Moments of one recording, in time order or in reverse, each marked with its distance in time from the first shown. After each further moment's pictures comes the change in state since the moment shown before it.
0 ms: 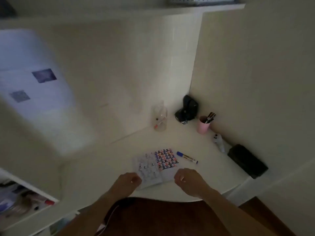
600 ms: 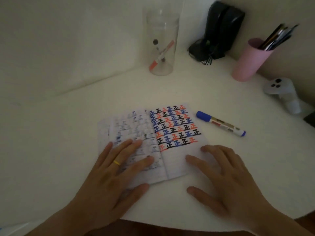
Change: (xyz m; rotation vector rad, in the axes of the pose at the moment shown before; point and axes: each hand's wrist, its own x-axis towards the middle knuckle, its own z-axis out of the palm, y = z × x) left_hand 0.174 -0.132 0.137 0.540 0.247 0.633; right_hand 0.142 0.161 0.160 -0.394 0.253 -0.233
